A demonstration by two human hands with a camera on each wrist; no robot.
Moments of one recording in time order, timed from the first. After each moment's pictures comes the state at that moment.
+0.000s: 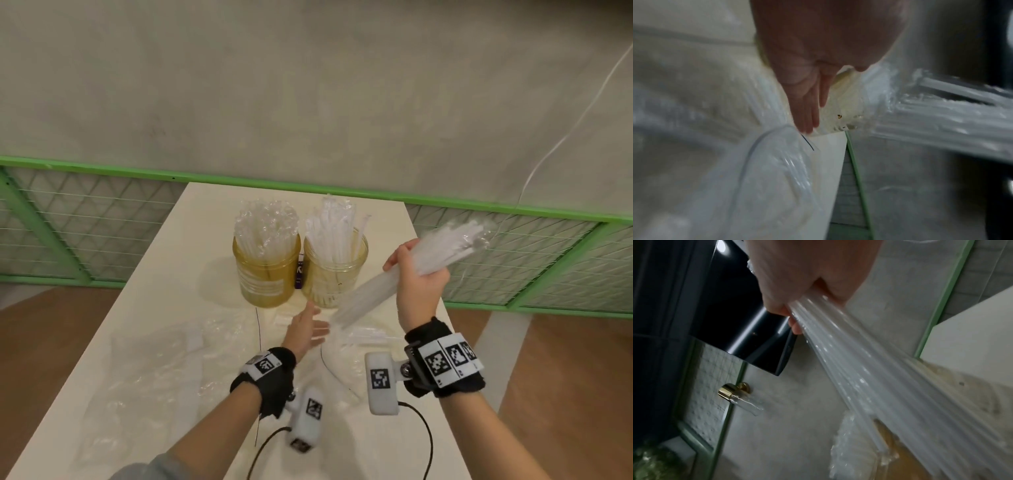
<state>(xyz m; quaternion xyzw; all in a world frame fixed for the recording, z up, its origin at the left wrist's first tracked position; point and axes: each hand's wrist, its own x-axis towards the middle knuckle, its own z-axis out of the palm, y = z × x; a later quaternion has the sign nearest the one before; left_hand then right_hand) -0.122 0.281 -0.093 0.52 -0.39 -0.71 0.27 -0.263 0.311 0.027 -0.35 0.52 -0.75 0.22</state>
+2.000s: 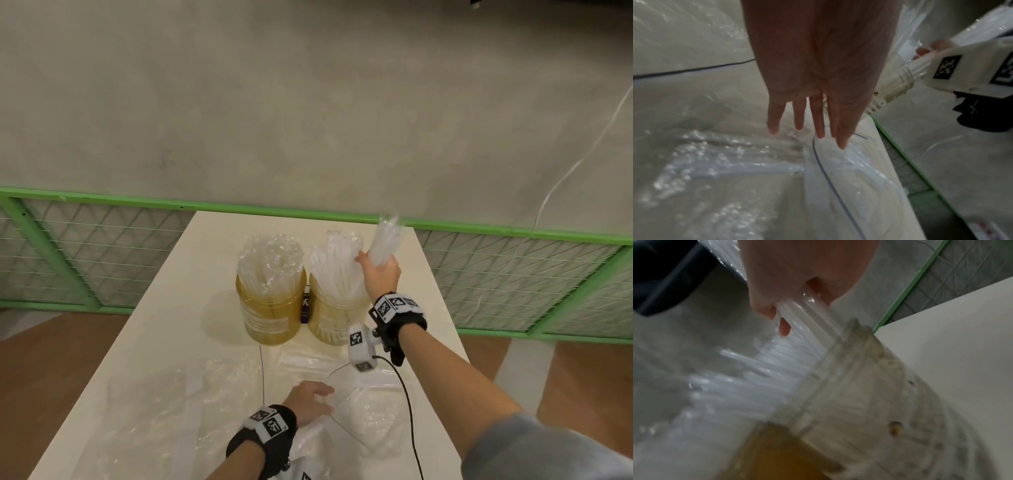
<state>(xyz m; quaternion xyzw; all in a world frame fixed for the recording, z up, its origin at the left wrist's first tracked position) -0.109 0.273 -0.164 0.53 -0.64 -0.56 0.05 -0.283 0.167 -0.029 -0.39 0.68 -0.58 0.24</state>
